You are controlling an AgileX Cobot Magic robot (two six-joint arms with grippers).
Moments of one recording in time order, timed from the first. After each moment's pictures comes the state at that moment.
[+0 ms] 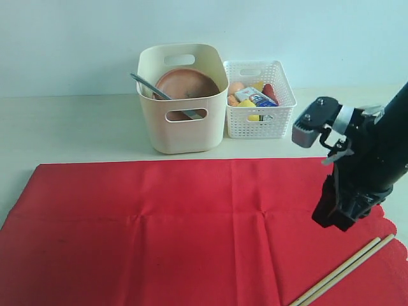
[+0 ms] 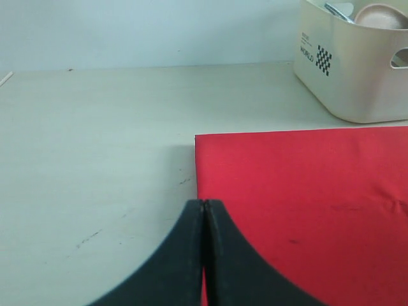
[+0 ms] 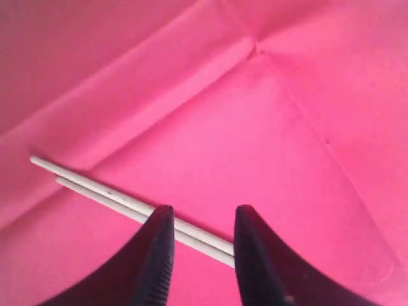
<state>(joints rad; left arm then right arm) -0.05 0.01 0.00 0.00 0.37 0.03 0.25 1.55 -0.91 0.35 0.92 -0.87</state>
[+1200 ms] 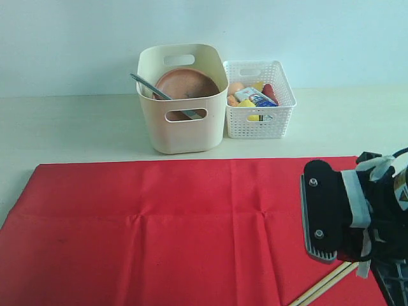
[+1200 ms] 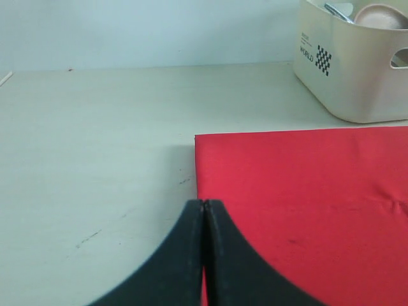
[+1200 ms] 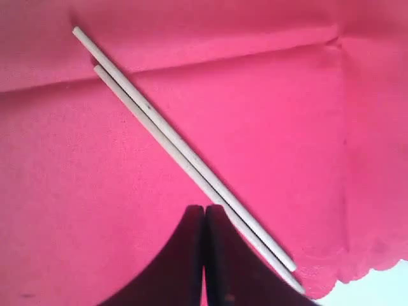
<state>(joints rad) -0.05 0.01 0.00 0.00 0.37 0.03 0.61 1.24 -0.66 -0.07 0.83 -0.77</state>
